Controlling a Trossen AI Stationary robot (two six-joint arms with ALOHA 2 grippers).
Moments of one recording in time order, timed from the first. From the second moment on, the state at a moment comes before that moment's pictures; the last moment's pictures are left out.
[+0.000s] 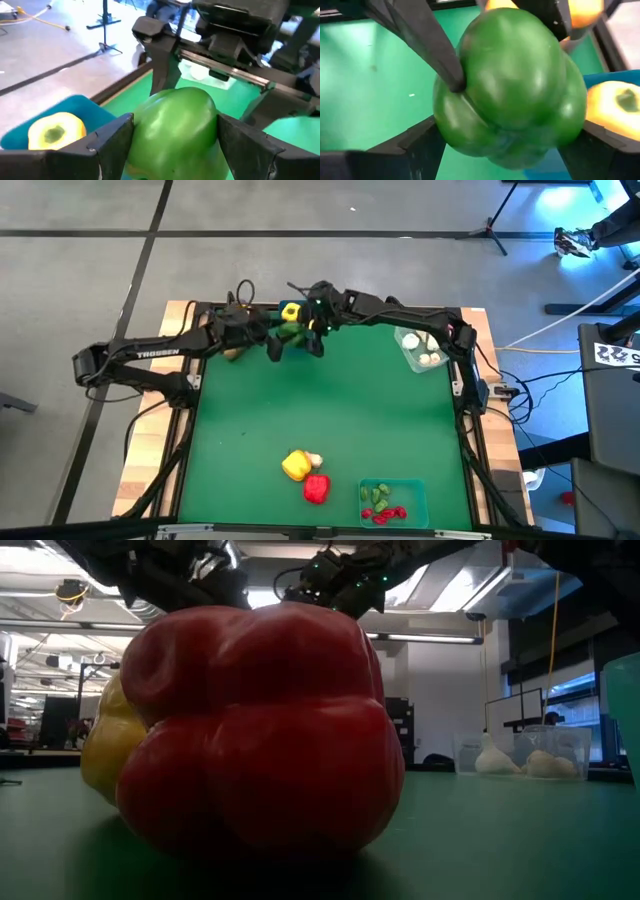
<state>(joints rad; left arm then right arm) 0.43 1.14 0.64 0.15 -0.04 -0.23 -0.36 2.08 1.86 -0.51 -0.35 -0.17</state>
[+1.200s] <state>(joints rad) 0.63 1.41 0.63 0.19 0.02 -0.13 -0.45 2.18 1.85 -0.41 -0.25 -0.25</state>
